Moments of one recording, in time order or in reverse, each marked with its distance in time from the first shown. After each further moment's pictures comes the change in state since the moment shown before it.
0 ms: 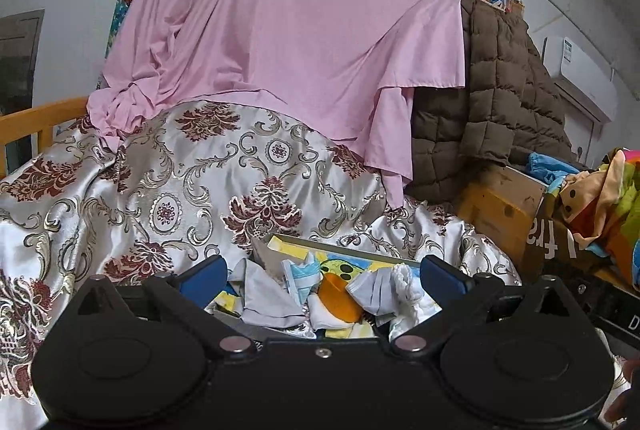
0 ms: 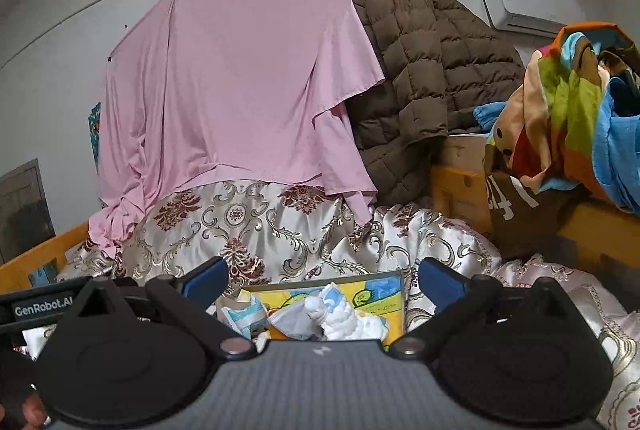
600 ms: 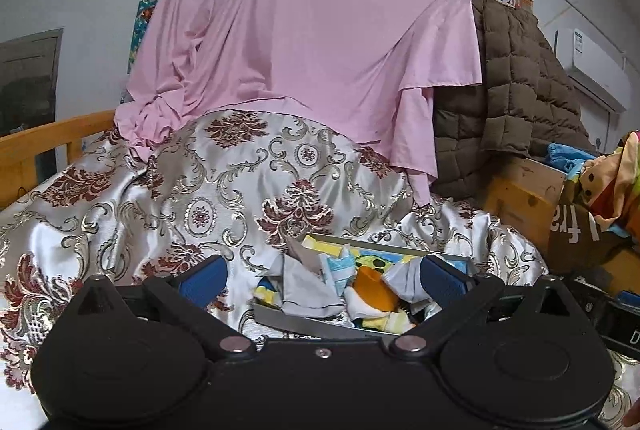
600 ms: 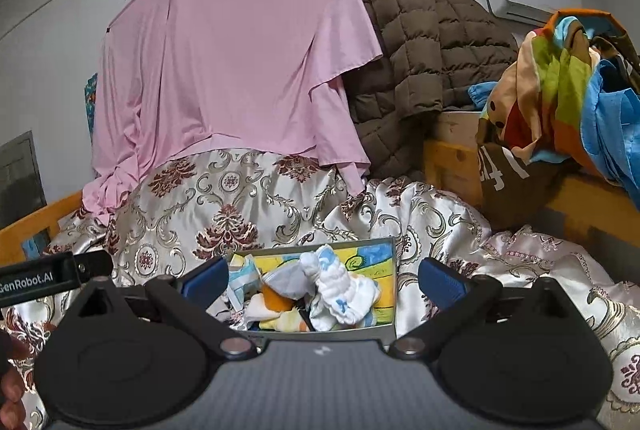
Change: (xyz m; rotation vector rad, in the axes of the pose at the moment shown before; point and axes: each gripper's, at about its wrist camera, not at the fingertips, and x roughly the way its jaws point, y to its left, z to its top) left arm -0.021 0.015 -0.018 0.045 -0.027 0.077; right arm -0.012 0.011 -0.028 -0.047 0.063 -0.027
